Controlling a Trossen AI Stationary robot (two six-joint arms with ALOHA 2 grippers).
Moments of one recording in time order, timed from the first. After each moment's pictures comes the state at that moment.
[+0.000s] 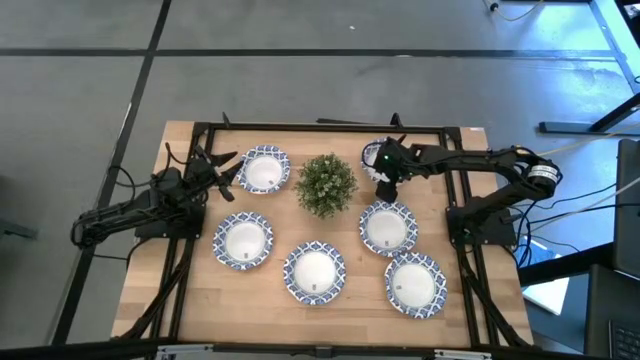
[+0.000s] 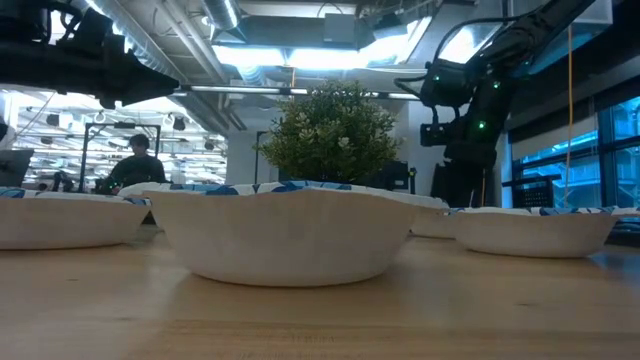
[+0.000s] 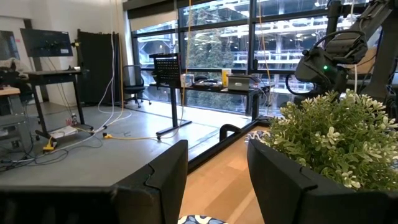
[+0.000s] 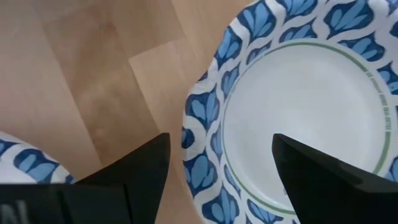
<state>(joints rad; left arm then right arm) 0.34 0.00 0.08 0.03 -0.32 0.04 -0.47 1.44 0.76 -0.46 0.06 -0.08</state>
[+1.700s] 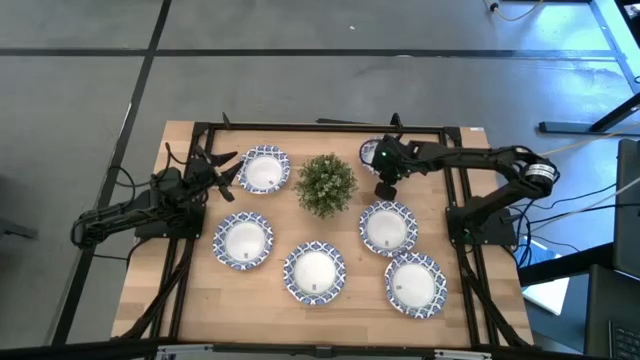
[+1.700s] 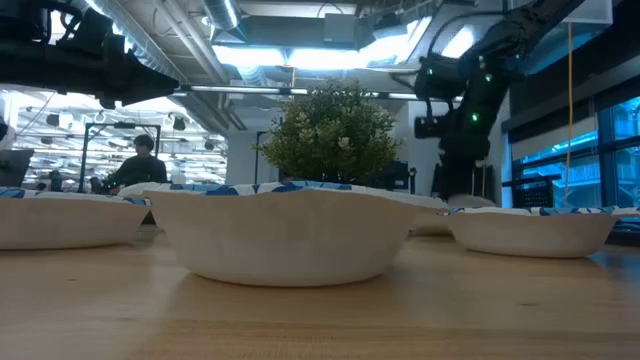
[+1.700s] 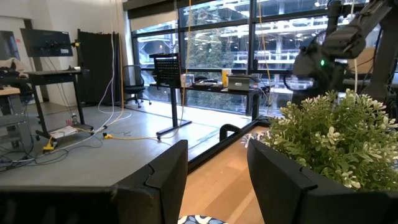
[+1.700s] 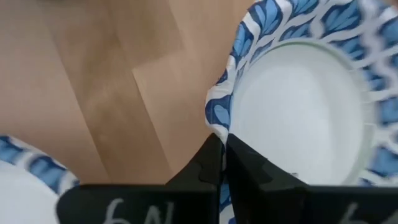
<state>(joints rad) 0.34 0.00 0.08 0.03 -0.32 0.04 -0.48 1.45 0.84 -0.52 0.05 -0.12</state>
